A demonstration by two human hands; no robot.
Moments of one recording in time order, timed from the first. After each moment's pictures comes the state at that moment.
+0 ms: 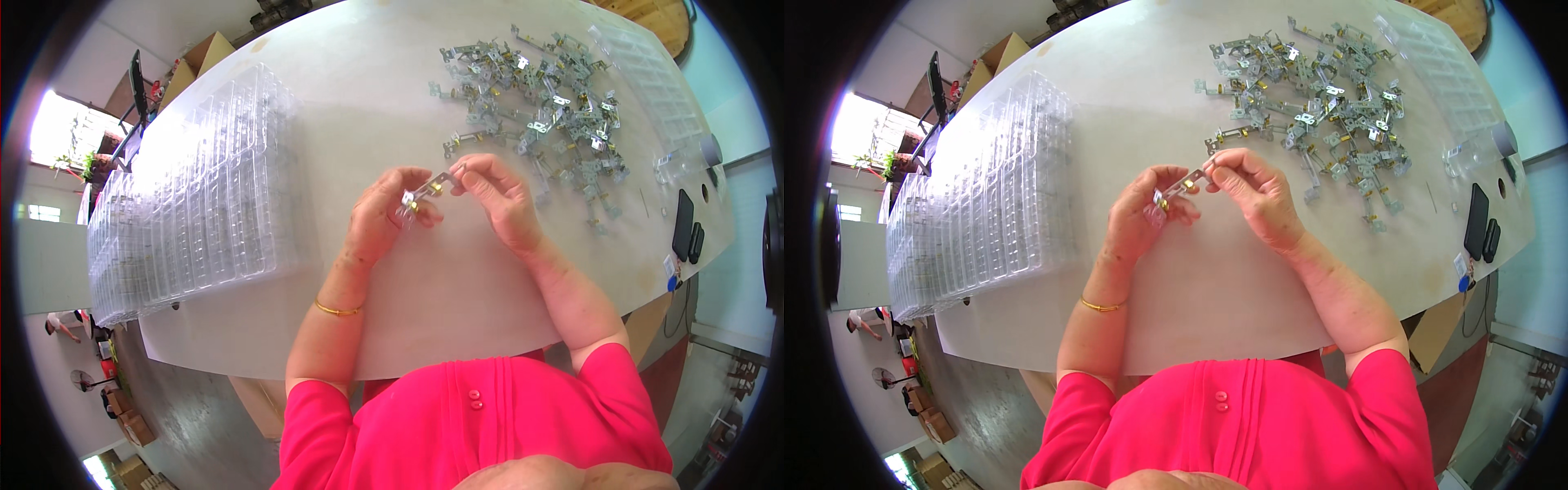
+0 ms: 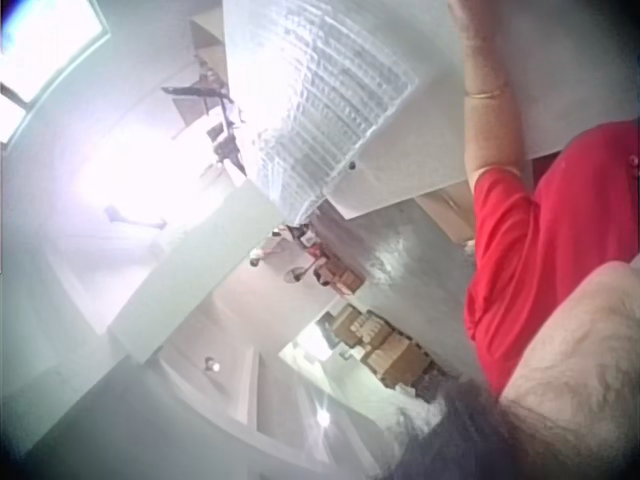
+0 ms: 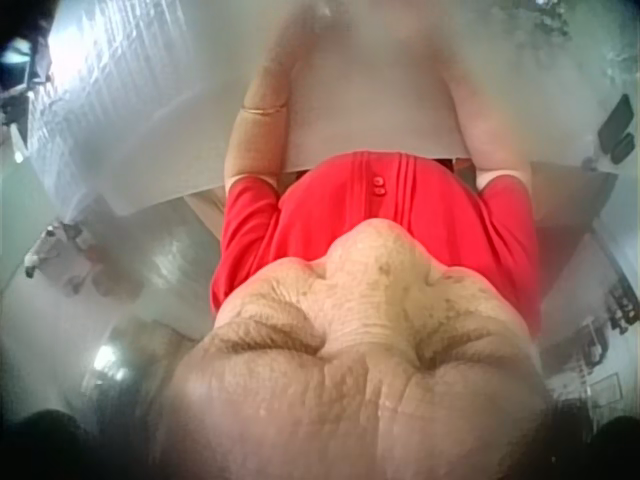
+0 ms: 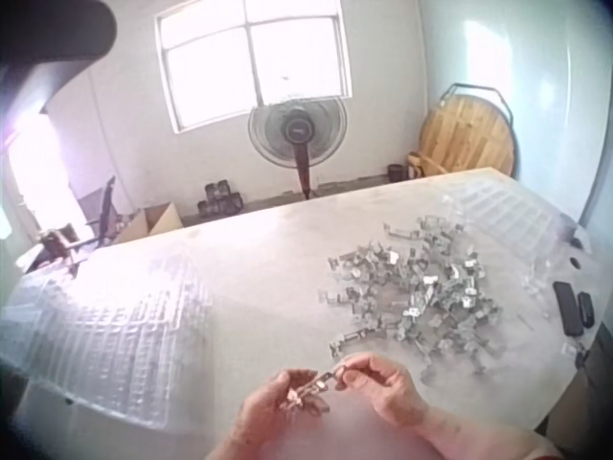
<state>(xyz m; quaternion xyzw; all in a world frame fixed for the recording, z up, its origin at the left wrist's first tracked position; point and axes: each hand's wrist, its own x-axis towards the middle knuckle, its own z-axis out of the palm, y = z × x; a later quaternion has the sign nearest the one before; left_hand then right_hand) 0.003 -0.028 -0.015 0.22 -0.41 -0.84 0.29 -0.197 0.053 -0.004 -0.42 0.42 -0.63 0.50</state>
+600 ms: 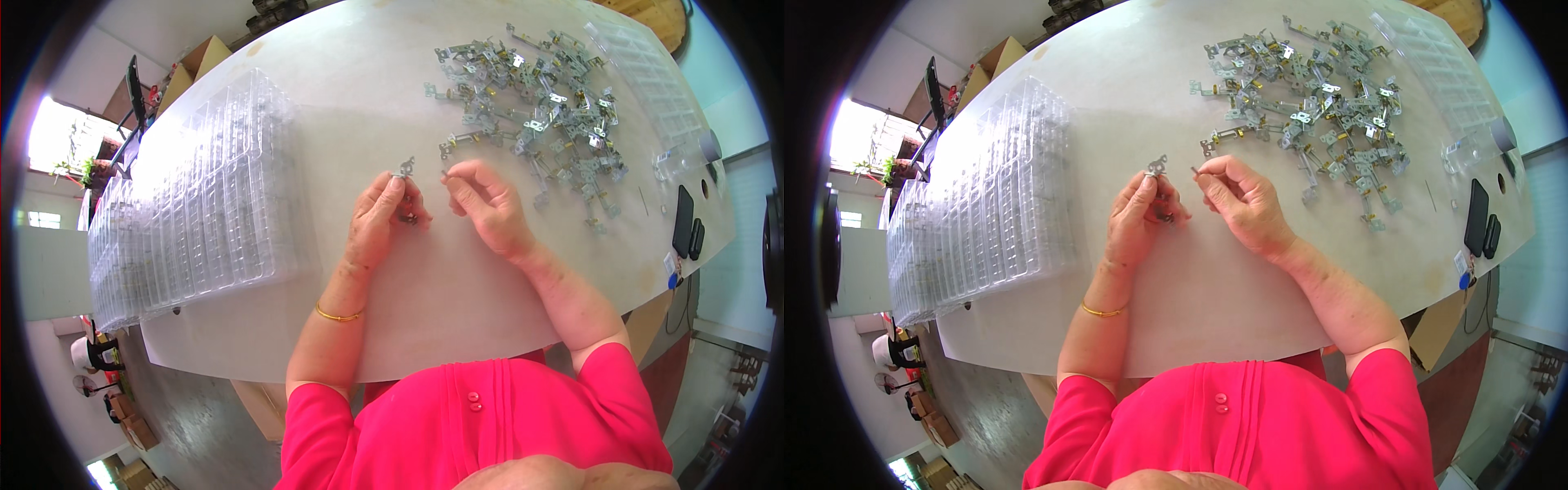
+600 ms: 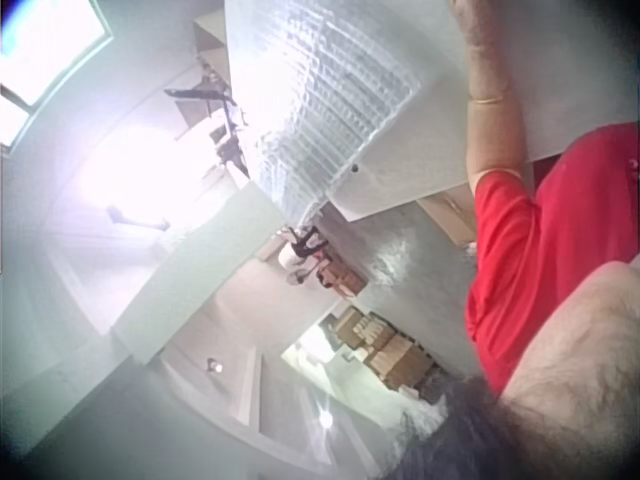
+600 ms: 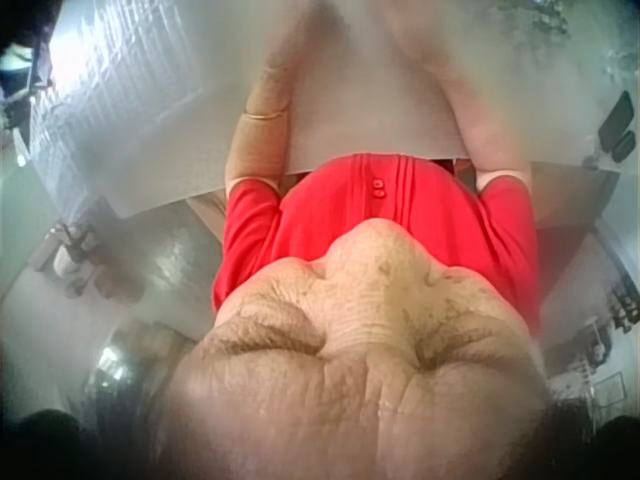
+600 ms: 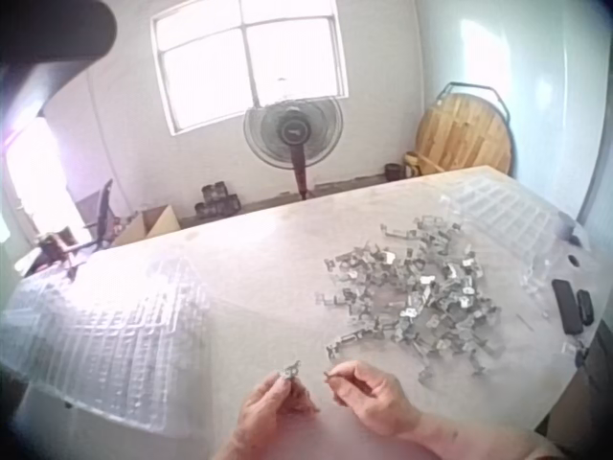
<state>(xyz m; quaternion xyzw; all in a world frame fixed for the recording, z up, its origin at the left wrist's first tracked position) 0.000 -0.021 -0.016 0.24 -0.48 -0.76 0.36 -0.186 0.056 -0.006 -0.45 0.47 -0.60 0.47</state>
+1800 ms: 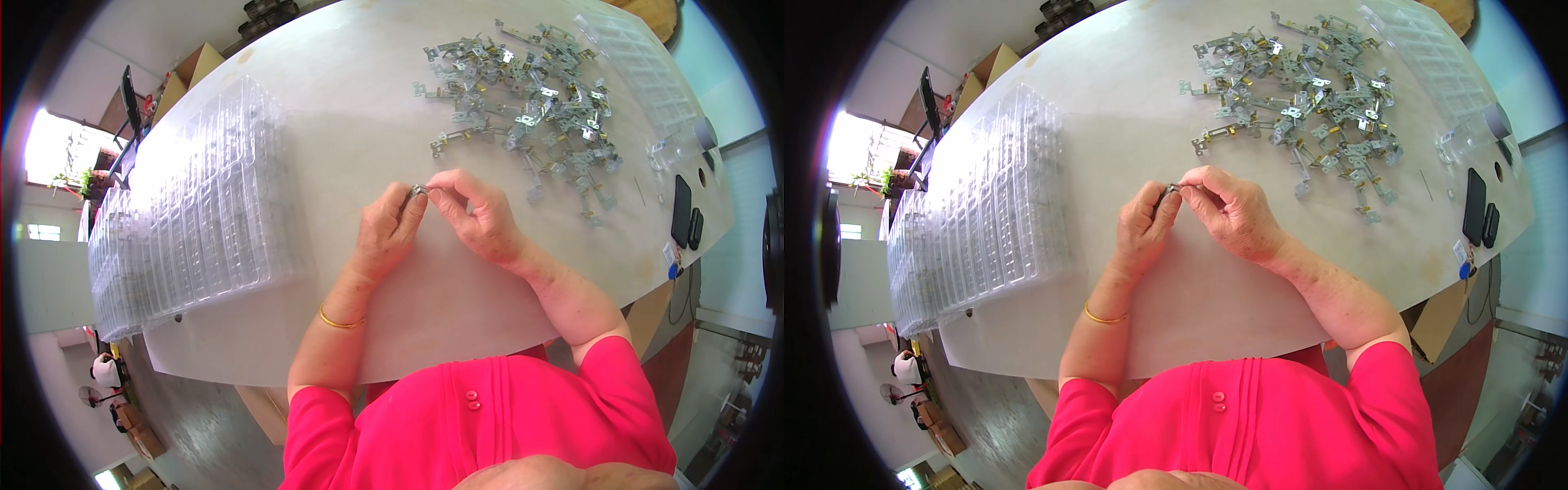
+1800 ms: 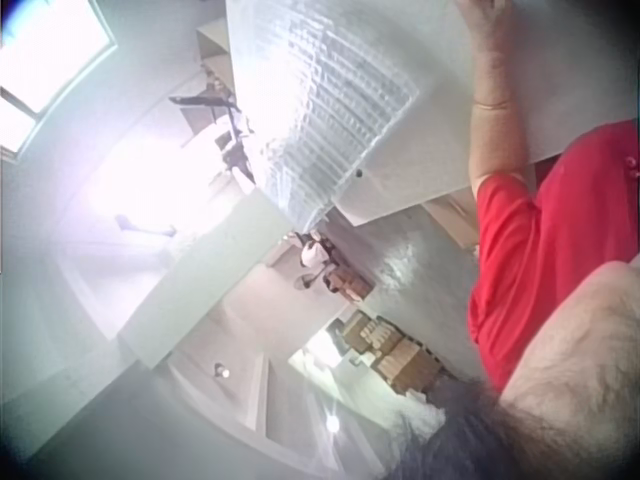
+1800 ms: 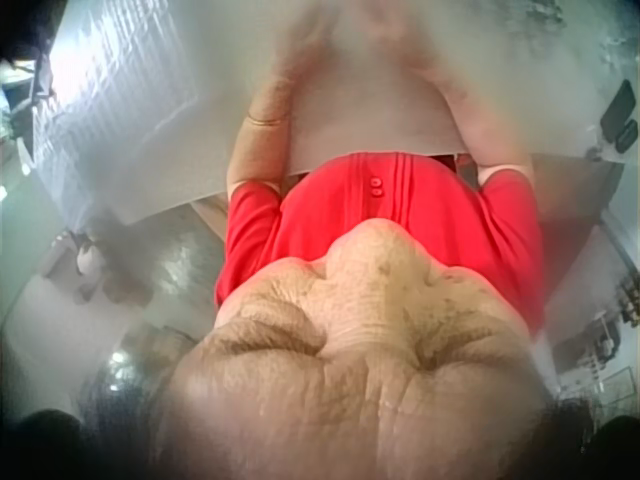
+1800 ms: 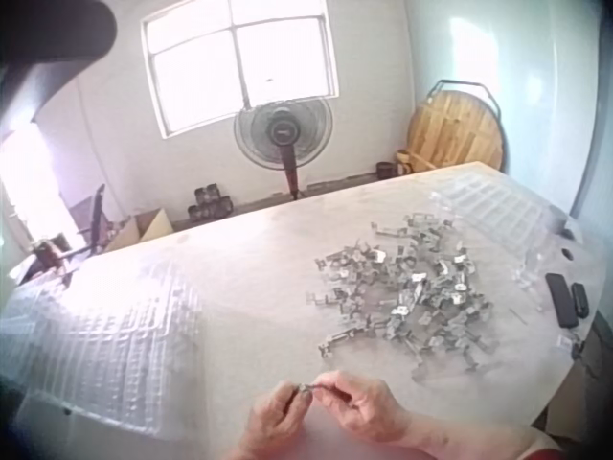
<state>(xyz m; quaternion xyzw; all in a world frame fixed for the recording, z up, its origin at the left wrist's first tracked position) -0.011 -0.007 -0.019 0.33 -0.77 -0.41 0.37 -0.180 0.059 -0.004 -0.60 0.51 -0.55 0.27</state>
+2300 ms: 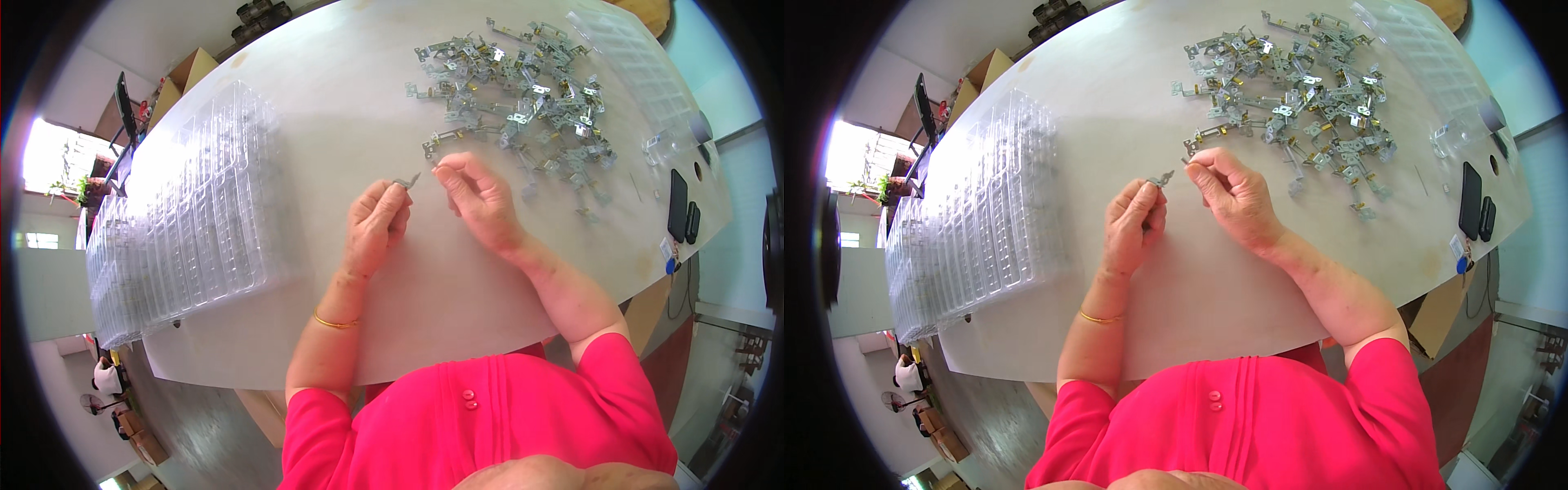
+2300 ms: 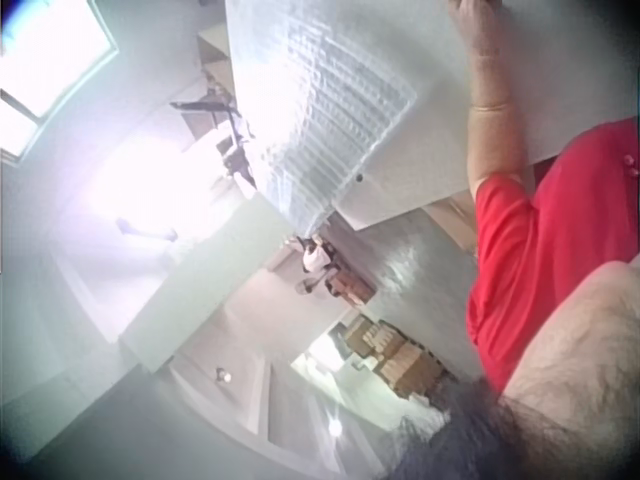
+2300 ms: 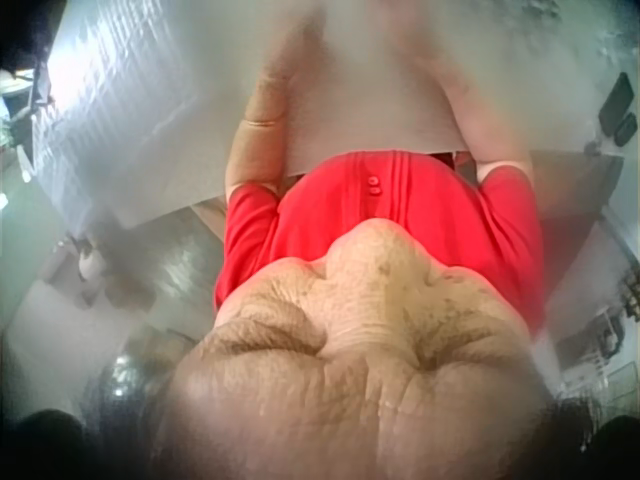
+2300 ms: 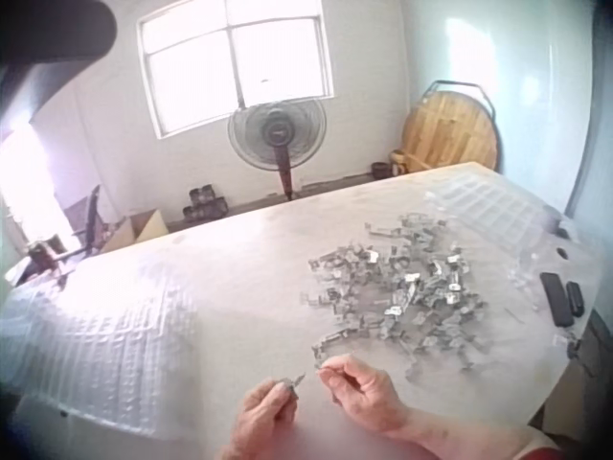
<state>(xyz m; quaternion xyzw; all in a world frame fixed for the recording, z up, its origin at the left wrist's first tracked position) -0.007 -0.009 -0.003 0.35 -0.54 -0.70 0.31 -0.185 0.056 -0.002 -0.45 0.53 -0.61 0.39</state>
